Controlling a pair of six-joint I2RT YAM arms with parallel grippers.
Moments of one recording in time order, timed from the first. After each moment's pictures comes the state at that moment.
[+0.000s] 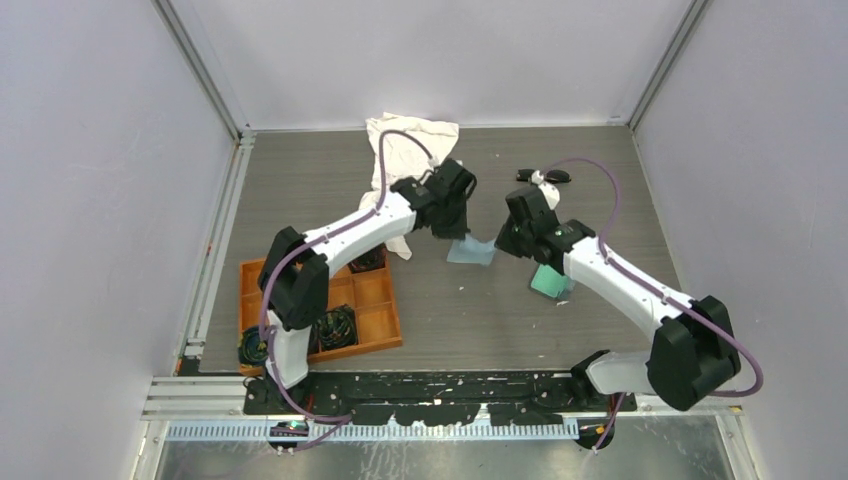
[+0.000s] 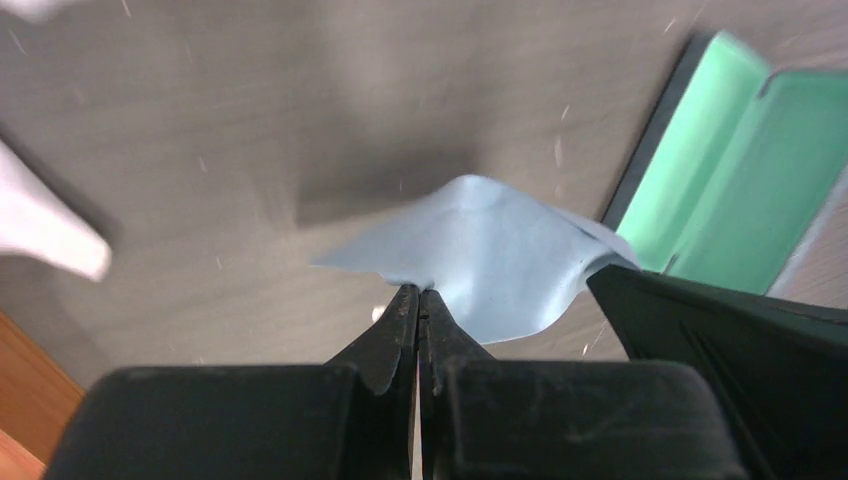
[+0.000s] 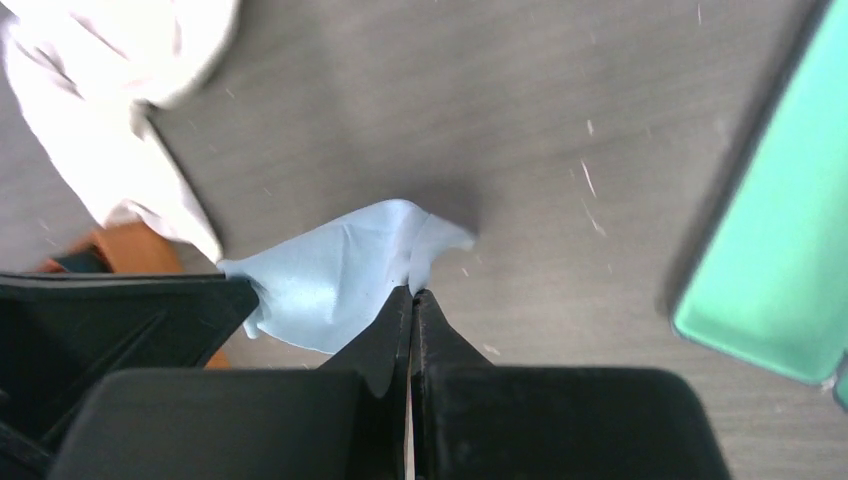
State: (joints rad) left arm -0.84 1.92 1.63 -0.69 -0.06 -0.77; right arm 0.52 1.28 0.88 -0.46 0.21 0.84
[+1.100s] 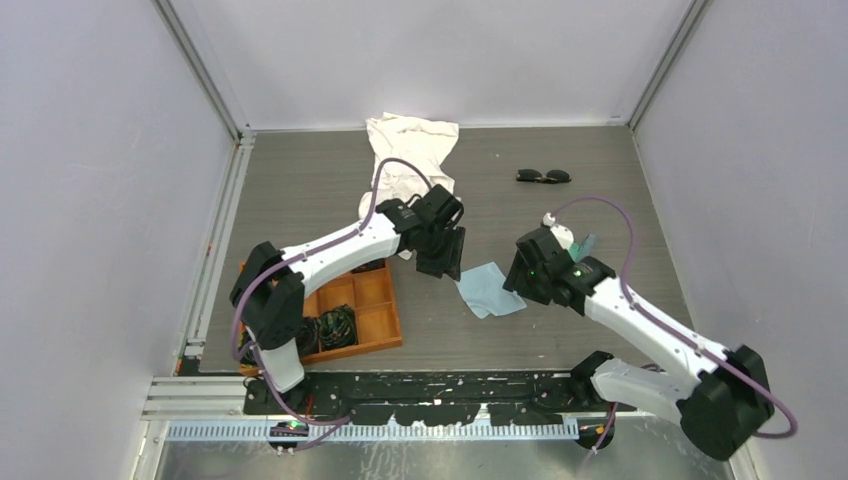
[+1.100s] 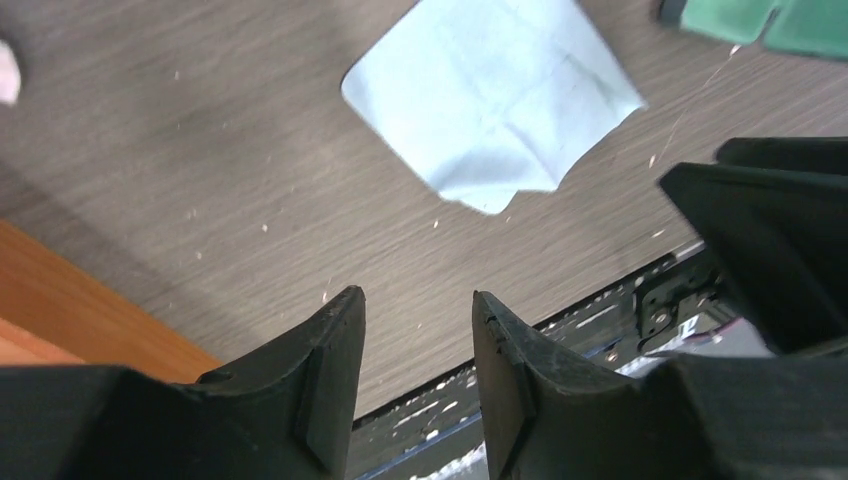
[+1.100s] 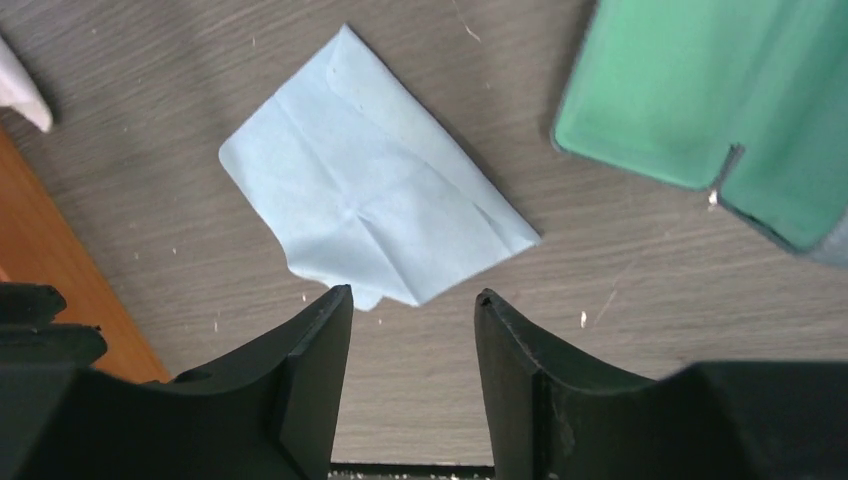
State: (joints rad) left arm -0.86 1.75 1.40 -0.75 0.13 -0.62; right arm 0.59 0.98 0.68 -0.68 0.21 0.89
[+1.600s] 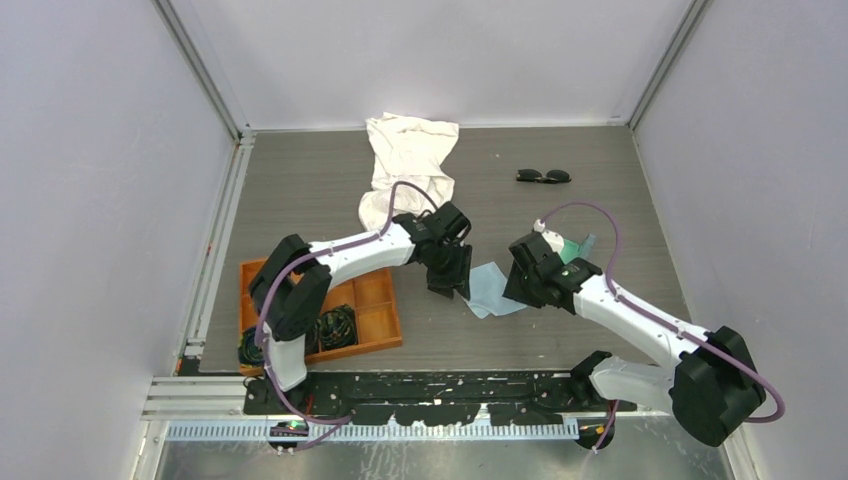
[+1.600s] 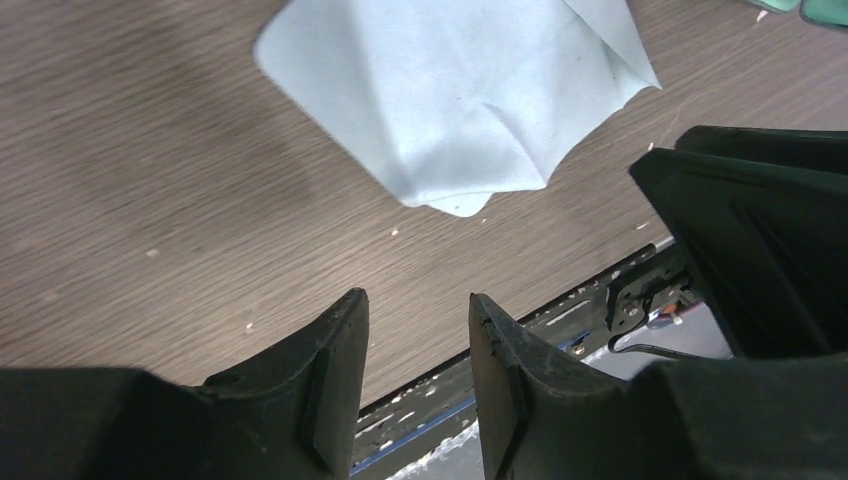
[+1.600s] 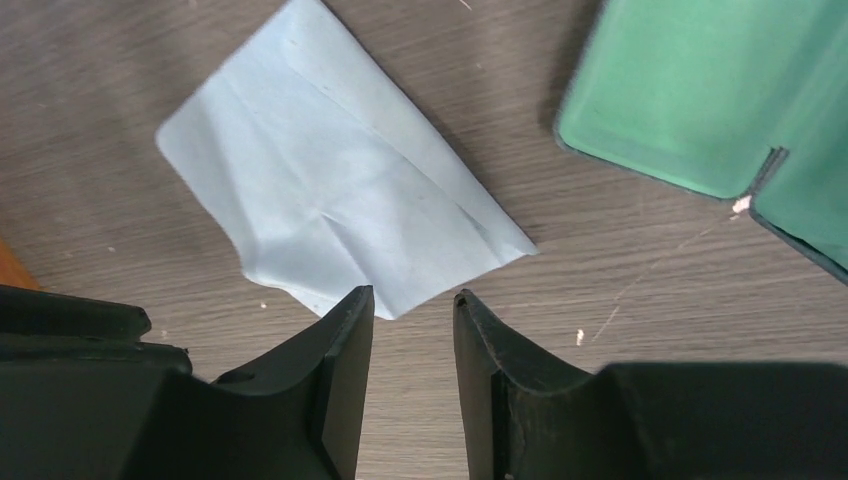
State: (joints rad) left arm -0.88 1.85 1.36 -0.65 0.25 -0.72; right arm 0.59 1.13 0.67 -0.59 0.20 0.85
